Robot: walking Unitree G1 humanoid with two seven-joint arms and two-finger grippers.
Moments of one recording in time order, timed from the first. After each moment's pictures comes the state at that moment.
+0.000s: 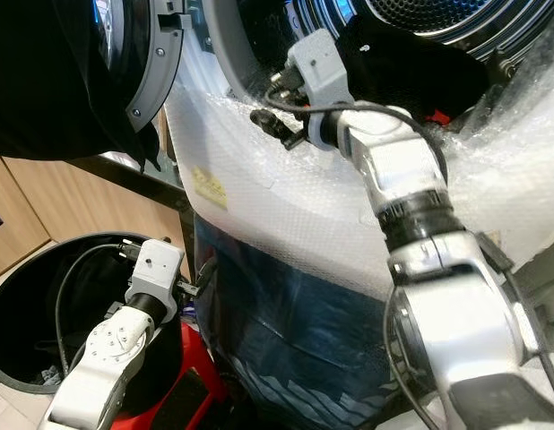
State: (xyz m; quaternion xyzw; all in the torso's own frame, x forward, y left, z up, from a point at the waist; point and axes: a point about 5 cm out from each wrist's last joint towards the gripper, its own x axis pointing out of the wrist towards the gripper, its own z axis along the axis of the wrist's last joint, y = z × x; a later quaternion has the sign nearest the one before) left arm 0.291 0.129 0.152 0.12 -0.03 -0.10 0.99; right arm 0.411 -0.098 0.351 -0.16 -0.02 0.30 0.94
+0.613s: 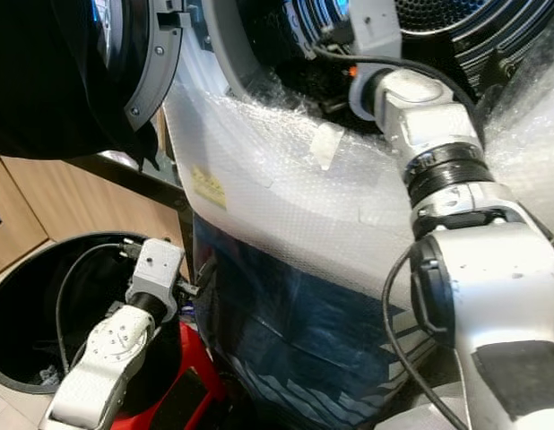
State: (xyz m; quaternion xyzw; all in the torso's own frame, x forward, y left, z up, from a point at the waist) left arm 0.292 0.130 0.150 0.12 -0.02 -0.09 0.99; right arm 0.423 -0.168 0.362 -0.14 -0.01 0.12 0.98
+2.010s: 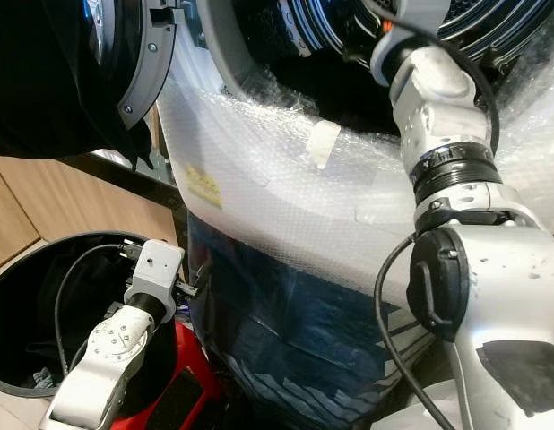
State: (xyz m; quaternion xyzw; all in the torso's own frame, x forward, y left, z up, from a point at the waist) left arm 0.293 0.130 0.148 0.13 -0.01 -0.08 0.99; right arm 0.408 -0.158 0.413 0.04 -0.22 0.19 0.96
